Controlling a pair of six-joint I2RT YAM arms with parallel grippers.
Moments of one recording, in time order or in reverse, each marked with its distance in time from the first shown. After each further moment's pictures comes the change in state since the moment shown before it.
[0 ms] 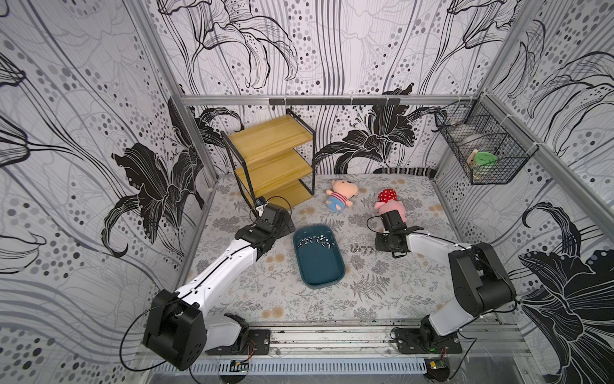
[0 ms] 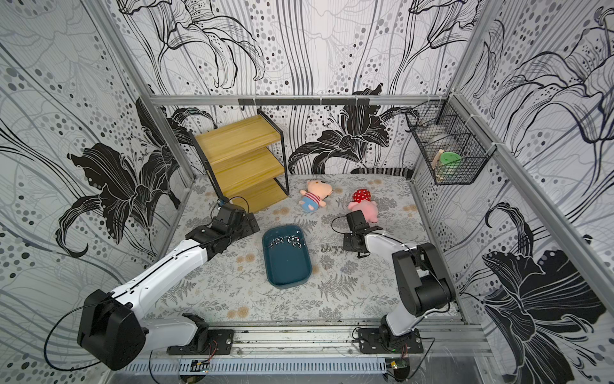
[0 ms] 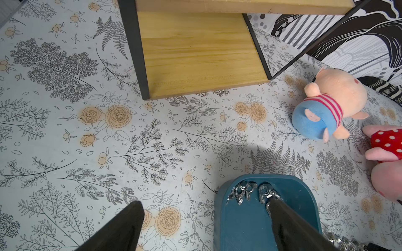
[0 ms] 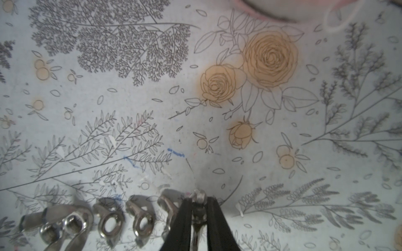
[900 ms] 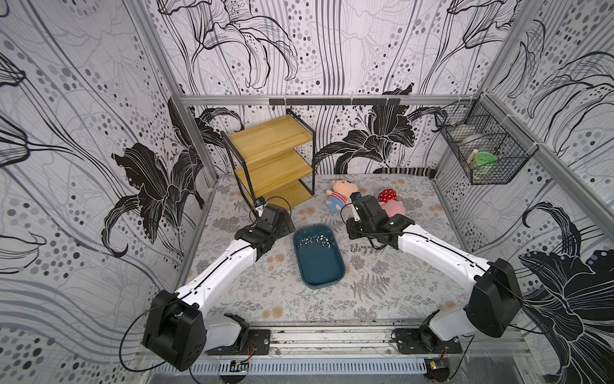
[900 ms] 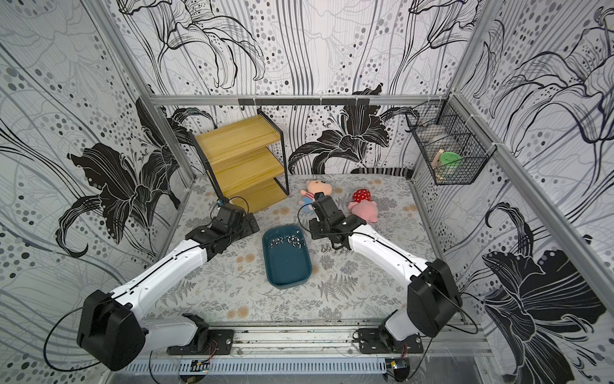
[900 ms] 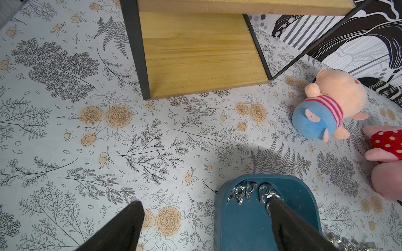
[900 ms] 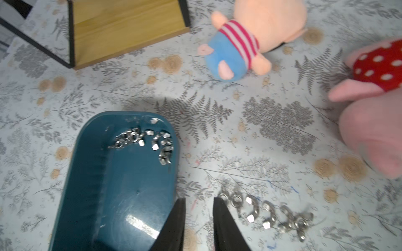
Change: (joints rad) left arm 0.000 -0.005 -0.004 0.001 -0.002 -0.003; right arm 0.386 -0.089 0.357 -0.166 0.012 -0.041
